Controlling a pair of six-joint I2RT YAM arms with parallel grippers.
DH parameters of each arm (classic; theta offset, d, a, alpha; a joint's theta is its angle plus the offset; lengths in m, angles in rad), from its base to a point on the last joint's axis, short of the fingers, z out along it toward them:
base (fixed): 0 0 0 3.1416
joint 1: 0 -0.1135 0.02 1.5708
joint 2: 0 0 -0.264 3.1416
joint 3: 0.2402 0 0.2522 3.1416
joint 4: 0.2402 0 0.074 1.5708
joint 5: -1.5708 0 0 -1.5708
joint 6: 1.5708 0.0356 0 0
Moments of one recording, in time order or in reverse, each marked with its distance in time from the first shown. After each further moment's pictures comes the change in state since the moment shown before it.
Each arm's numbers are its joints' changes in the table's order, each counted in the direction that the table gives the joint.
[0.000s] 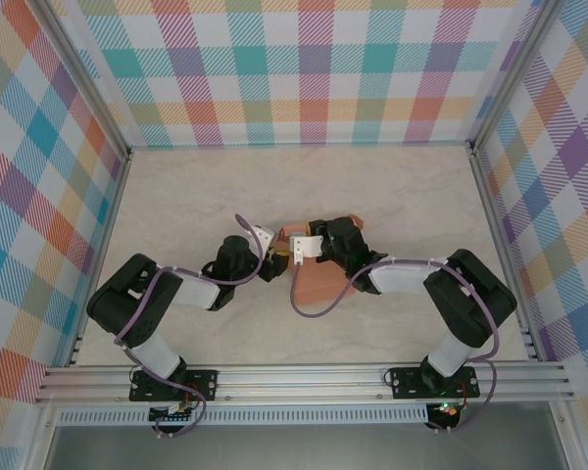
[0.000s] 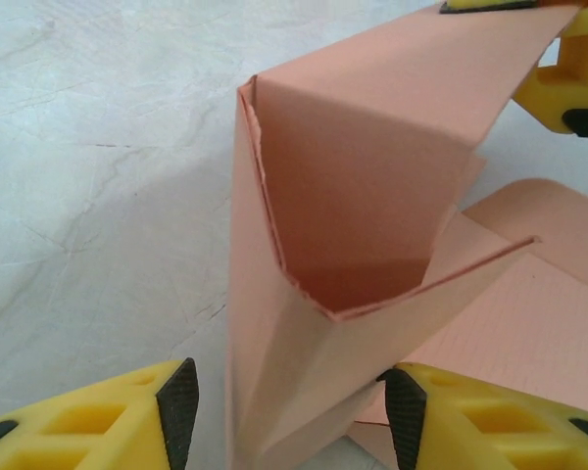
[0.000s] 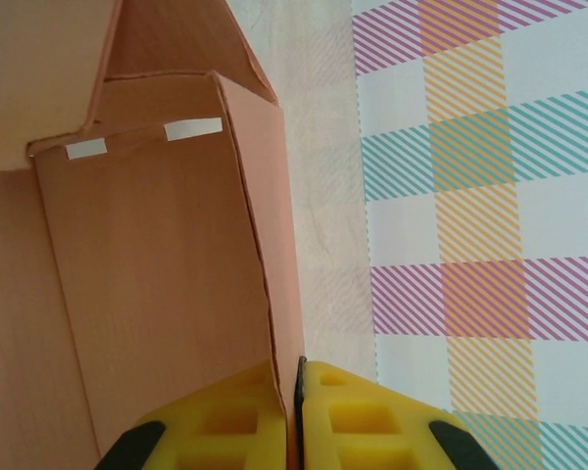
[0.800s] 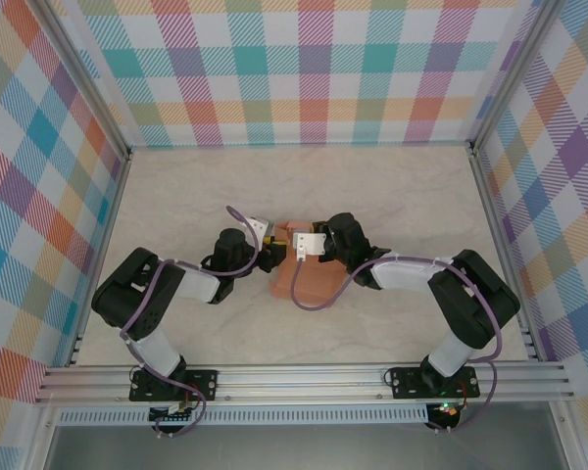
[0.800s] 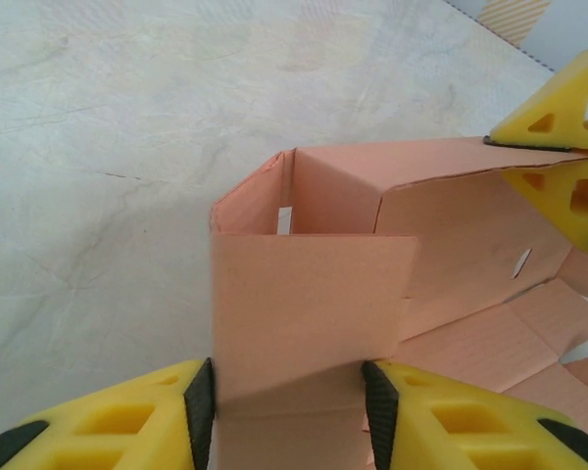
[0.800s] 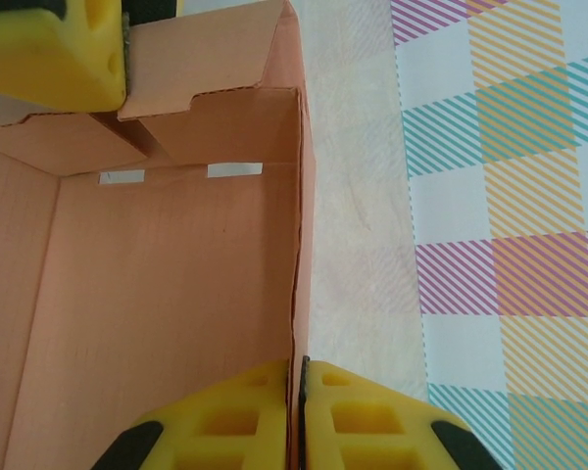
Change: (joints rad) left arm -0.051 0.056 0.047 -0.058 -0.092 -0.111; right arm 0.023 -0.012 0.036 0.135 0.020 0.074
